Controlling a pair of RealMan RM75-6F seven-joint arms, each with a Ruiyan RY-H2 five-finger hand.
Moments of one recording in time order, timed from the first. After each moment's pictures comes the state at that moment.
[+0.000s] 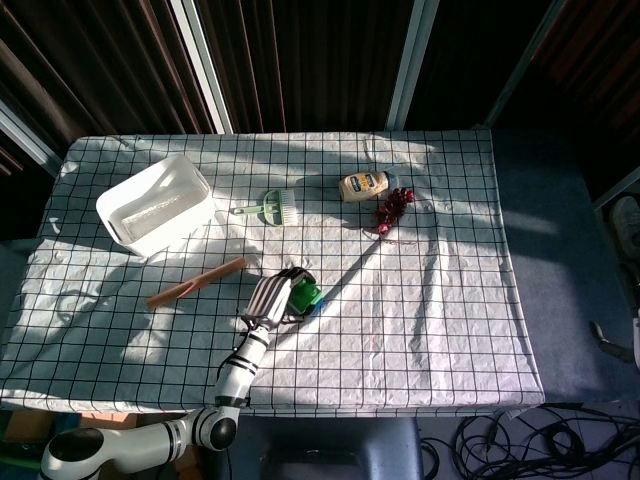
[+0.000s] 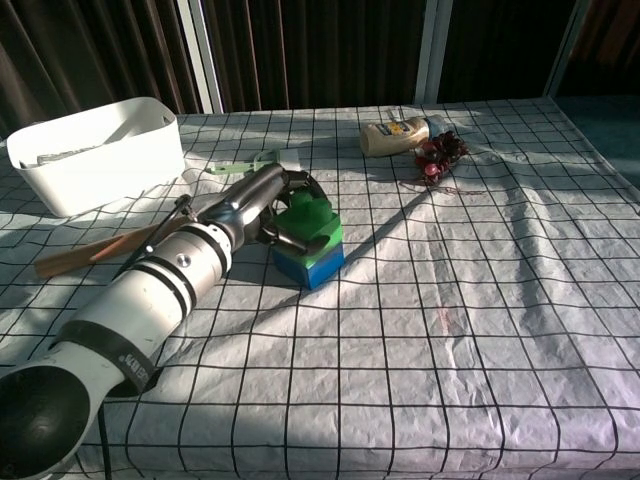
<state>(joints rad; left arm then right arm) -0.77 -2.03 -0.34 -1.16 1.13 1.04 0.11 0.07 -1.04 0.15 -1.58 -1.27 1.38 0.09</state>
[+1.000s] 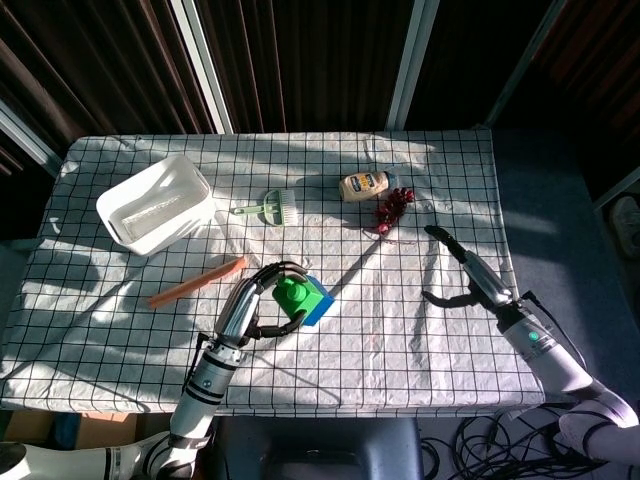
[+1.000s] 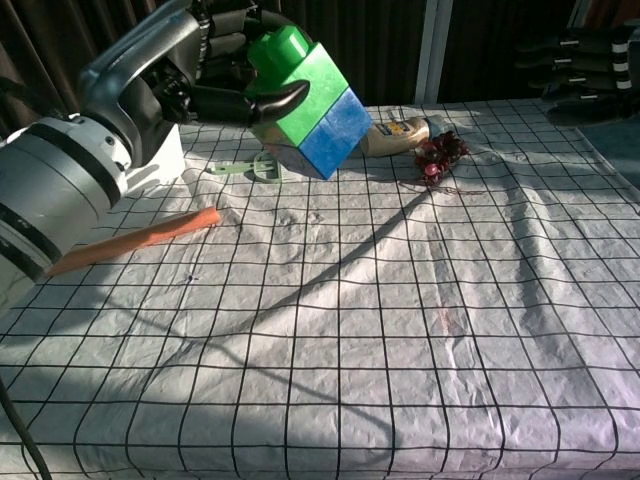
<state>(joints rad) -0.62 -1.76 -0.28 -1.69 1.42 1.28 -0.17 0.56 -1.15 0.18 -1.54 -1.56 0.91 0.99</state>
